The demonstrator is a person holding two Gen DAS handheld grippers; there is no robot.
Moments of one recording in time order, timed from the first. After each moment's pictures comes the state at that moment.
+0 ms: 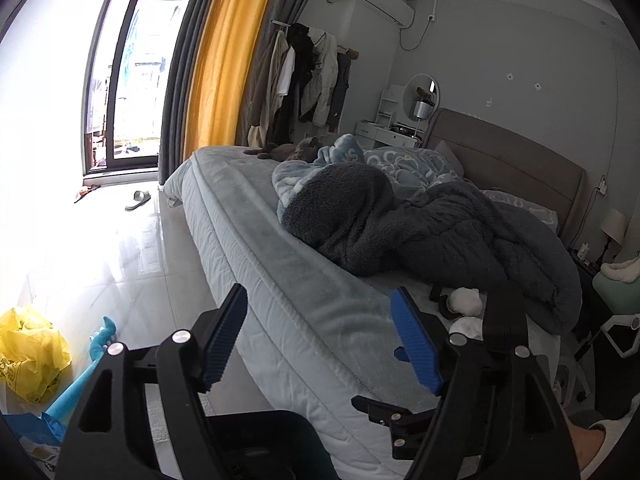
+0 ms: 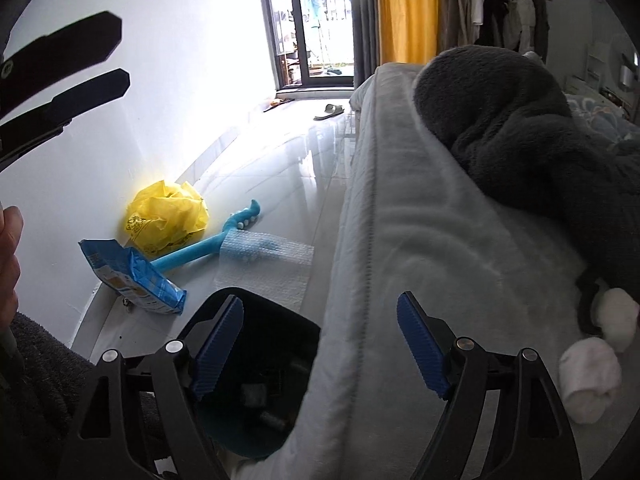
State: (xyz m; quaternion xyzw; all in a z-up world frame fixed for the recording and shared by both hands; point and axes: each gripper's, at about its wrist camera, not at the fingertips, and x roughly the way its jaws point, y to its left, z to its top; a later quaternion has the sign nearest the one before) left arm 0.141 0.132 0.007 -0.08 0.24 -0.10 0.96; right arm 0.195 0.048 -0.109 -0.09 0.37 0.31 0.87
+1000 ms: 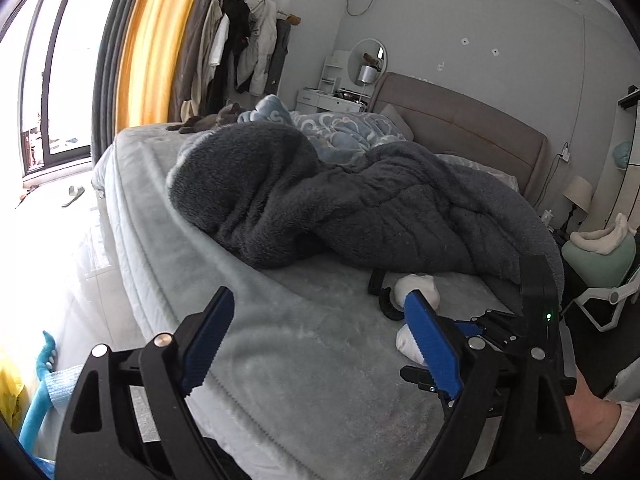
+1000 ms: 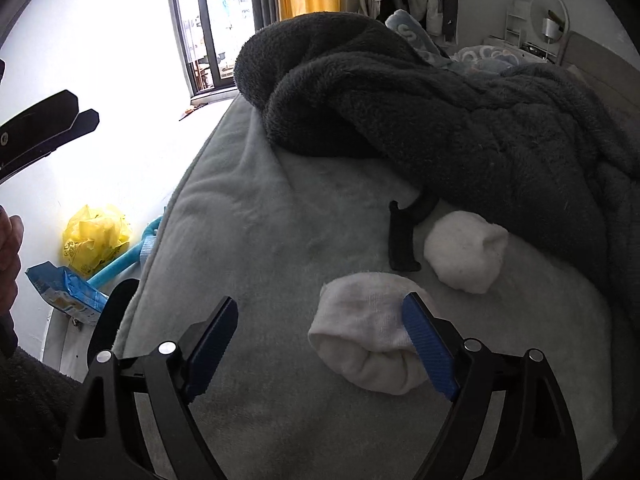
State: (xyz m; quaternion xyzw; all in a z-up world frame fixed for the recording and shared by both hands) left arm 0.219 0.035 -0.020 -0.06 0.28 -0.21 0.94; right arm 0.228 -0.104 -0.122 -0.06 0.41 0.20 0.89
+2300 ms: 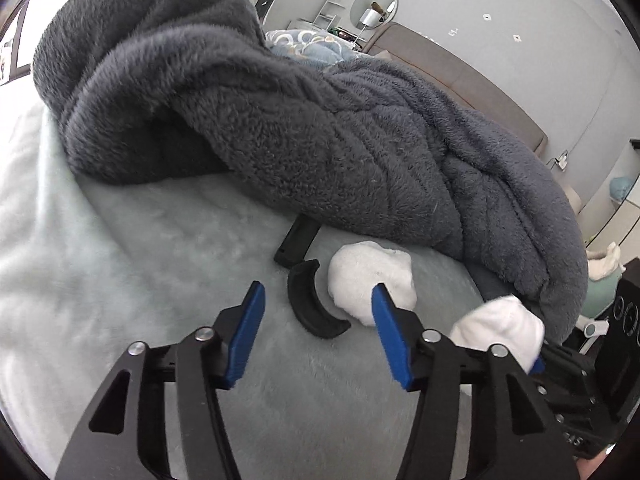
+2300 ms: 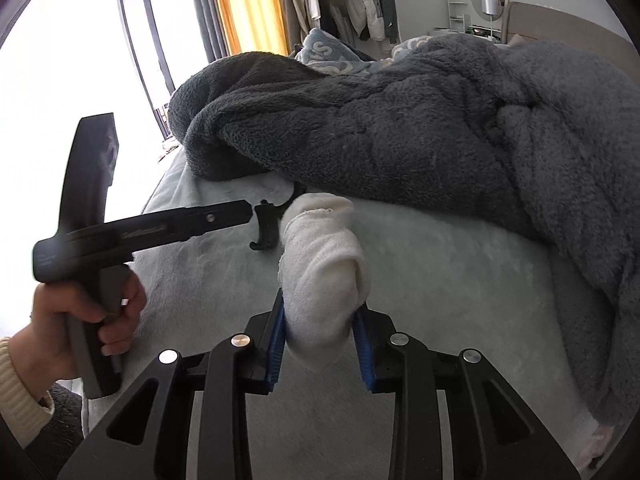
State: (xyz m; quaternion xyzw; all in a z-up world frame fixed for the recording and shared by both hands) left arm 0.312 -0.096 -0.116 -0.15 0.39 -0.25 0.87; right arm 0.206 -0.236 -0.109 0.03 0.37 0.16 0.91
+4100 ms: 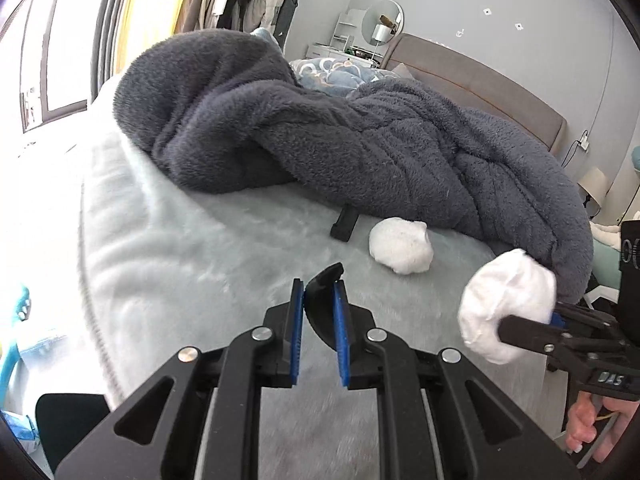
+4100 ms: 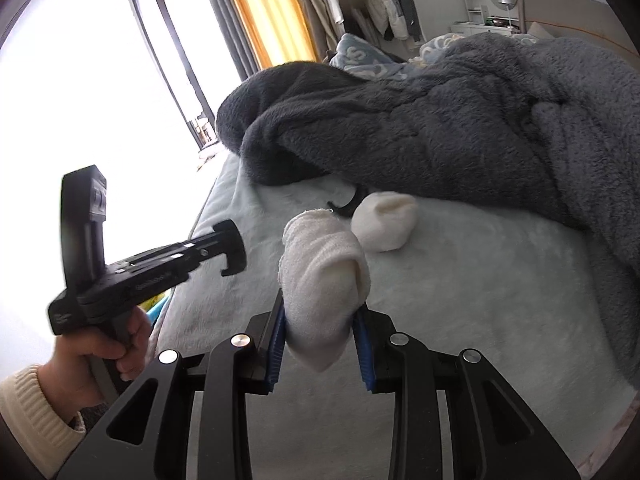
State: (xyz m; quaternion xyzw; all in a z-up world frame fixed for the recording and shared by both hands) left arm 0.230 -0.055 -0.087 -0.08 0.35 -0.18 0.92; right arm 0.184 -0.201 -0.096 0.07 0.38 0.22 0.90
